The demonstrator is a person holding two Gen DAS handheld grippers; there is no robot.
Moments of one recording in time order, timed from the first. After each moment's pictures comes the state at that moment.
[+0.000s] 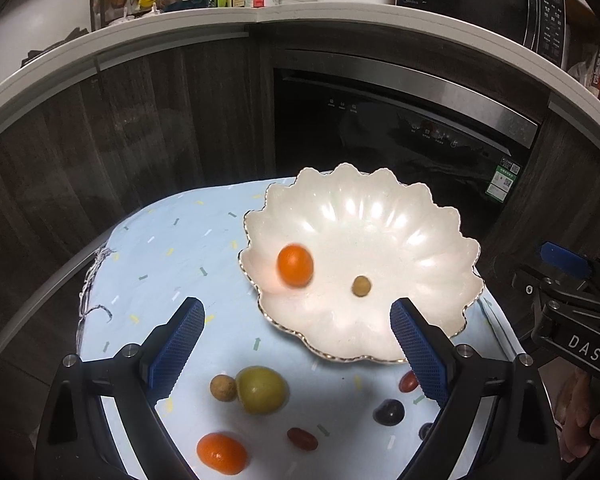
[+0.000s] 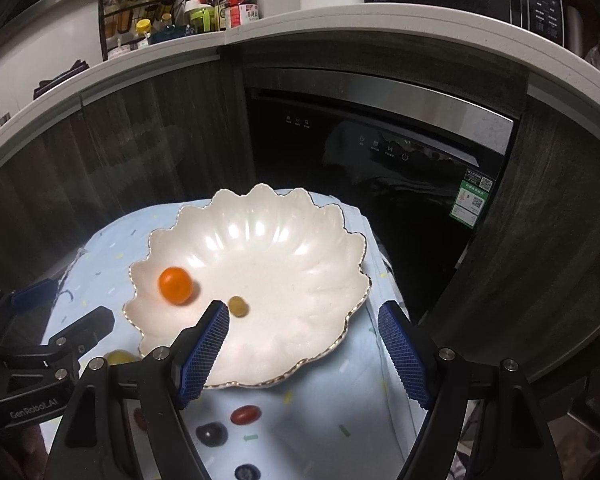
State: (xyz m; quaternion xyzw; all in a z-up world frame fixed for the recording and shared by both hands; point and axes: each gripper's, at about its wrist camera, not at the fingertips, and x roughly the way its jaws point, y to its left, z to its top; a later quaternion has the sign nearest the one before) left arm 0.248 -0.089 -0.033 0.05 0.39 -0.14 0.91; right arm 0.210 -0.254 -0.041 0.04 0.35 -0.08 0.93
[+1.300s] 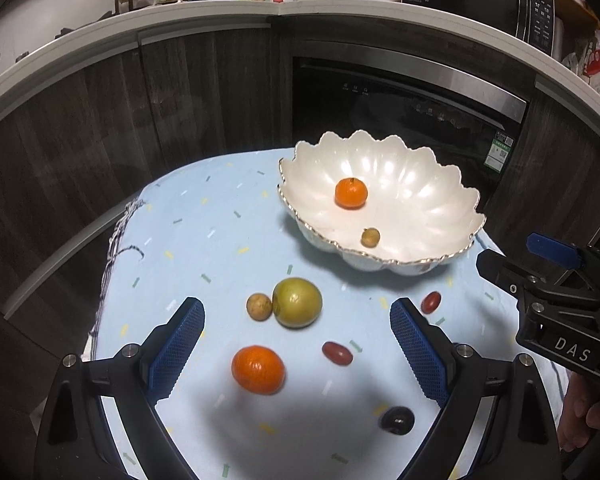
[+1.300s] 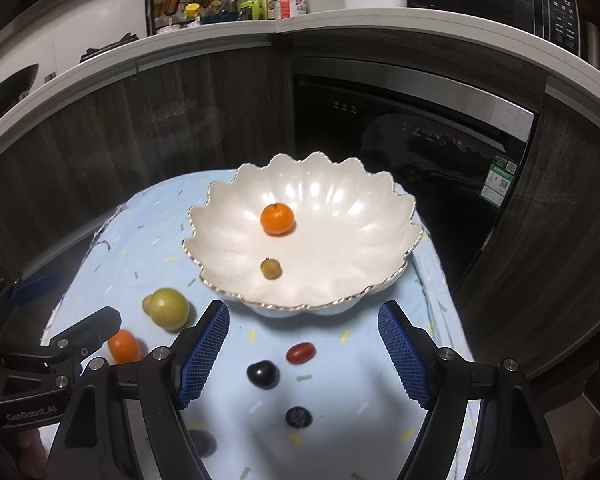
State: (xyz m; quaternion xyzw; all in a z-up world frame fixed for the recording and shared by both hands) left arm 0.176 -0.041 -0.056 0.04 0.39 -0.13 0.91; right arm 0.157 -0.193 -0.065 0.01 0.35 -0.03 0.94
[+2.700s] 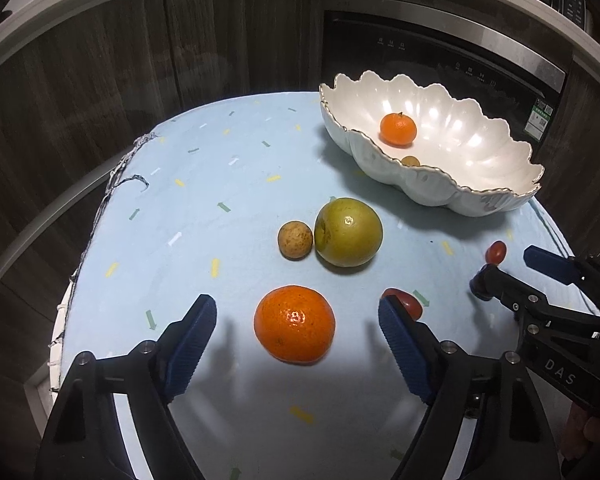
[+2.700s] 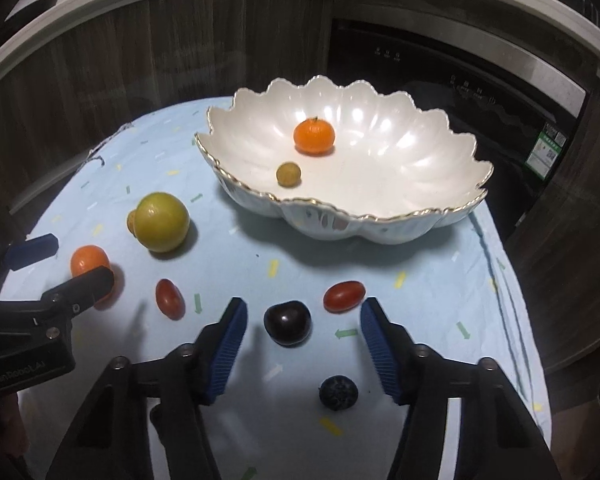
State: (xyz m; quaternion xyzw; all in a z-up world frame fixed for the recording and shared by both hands) left arm 0.183 -0.019 -0.135 0.04 0.43 -0.09 0.90; right arm 0.172 -0.165 -0.152 -0.04 0.41 0.00 0.91
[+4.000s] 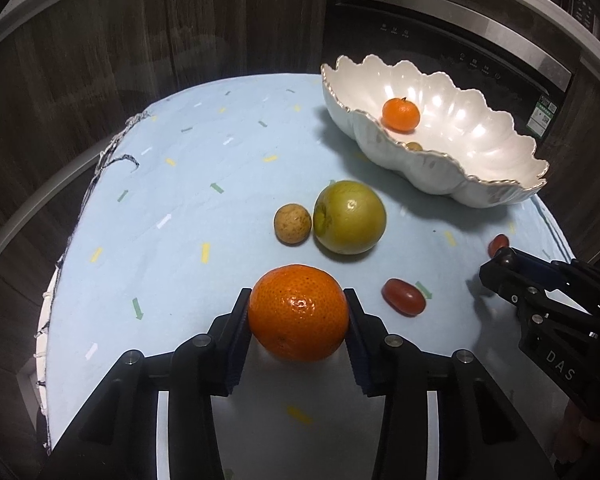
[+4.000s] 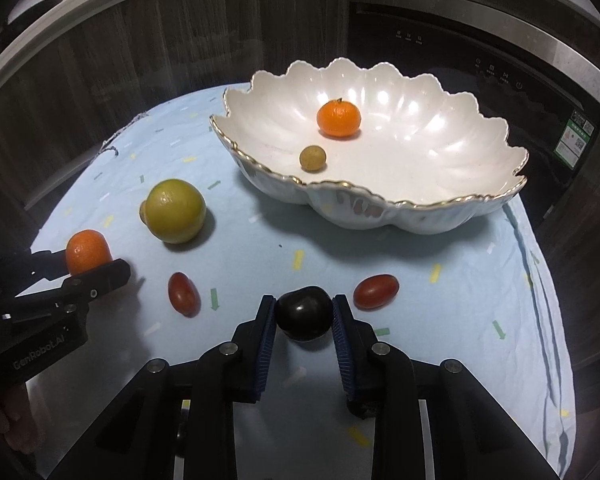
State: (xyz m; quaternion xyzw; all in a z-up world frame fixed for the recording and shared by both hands) left arm 0.190 -0.015 -0.143 0.02 0.46 -0.10 0.88; right arm 0.179 -0.159 -0.159 -0.02 0.43 0.03 0.90
